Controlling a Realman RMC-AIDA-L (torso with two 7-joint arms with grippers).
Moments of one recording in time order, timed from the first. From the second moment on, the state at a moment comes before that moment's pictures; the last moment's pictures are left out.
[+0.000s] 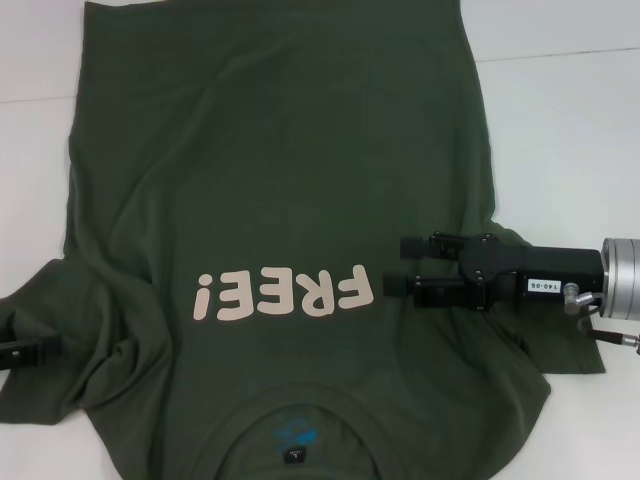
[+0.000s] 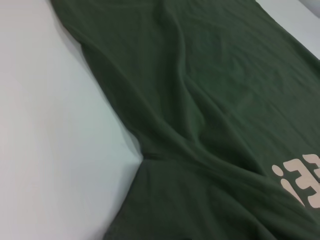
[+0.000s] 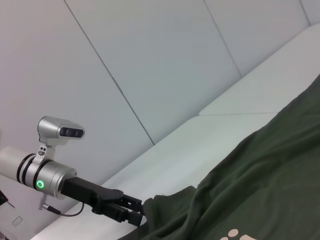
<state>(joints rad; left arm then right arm) -0.47 -2.04 0.35 0.76 2.50 1.49 -1.77 0.50 2.06 -0.58 -0.47 -2.02 -1.61 1.45</state>
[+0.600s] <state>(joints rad) -0.47 -2.05 0.39 0.75 2.48 1.50 -1.76 0.50 2.06 -0.58 -0.47 -2.02 -1.61 1.45</state>
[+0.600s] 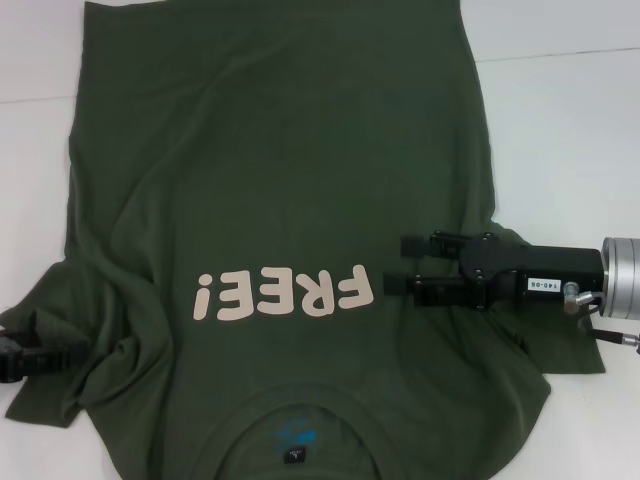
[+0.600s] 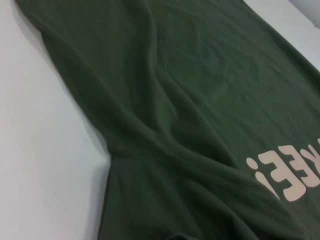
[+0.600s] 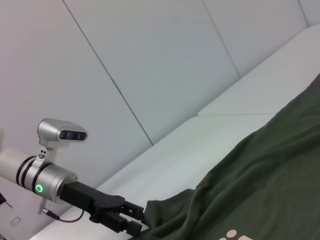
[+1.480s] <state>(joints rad) -0.48 -2.05 0.40 0.75 2.45 1.47 -1.75 0.49 2.06 -0.57 -0.47 -2.02 -1.61 1.45</state>
